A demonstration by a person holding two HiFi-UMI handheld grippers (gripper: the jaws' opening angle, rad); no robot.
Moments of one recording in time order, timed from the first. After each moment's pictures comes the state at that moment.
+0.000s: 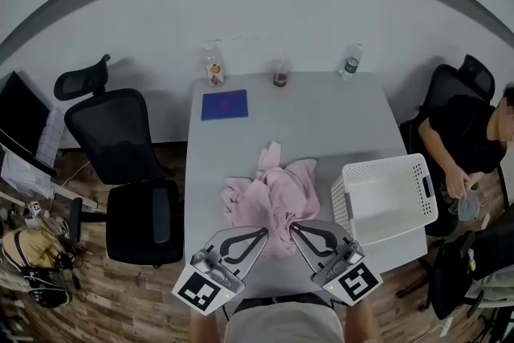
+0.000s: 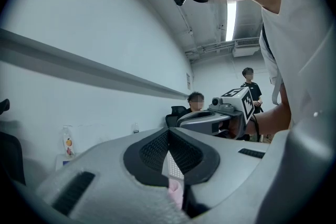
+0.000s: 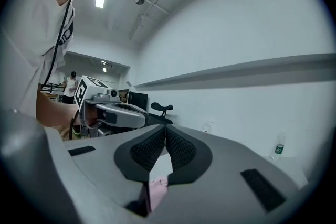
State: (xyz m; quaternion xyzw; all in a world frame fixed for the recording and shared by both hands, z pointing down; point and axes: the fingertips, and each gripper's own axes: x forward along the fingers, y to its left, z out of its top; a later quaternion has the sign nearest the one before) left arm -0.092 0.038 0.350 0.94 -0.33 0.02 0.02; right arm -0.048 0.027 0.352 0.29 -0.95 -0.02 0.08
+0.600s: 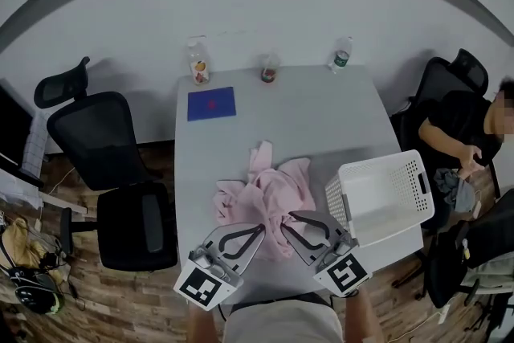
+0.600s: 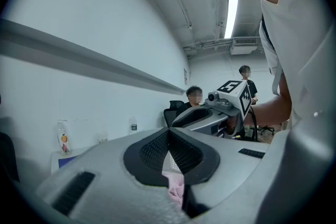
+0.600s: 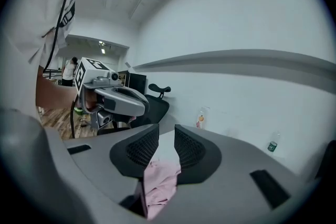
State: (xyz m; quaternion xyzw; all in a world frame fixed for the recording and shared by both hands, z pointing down) left arm -0.096 -0.004 0.375 0.95 -0.30 0.04 0.03; right arm -0.060 -0.017 0.389 0.30 -0.94 -0.03 0.17
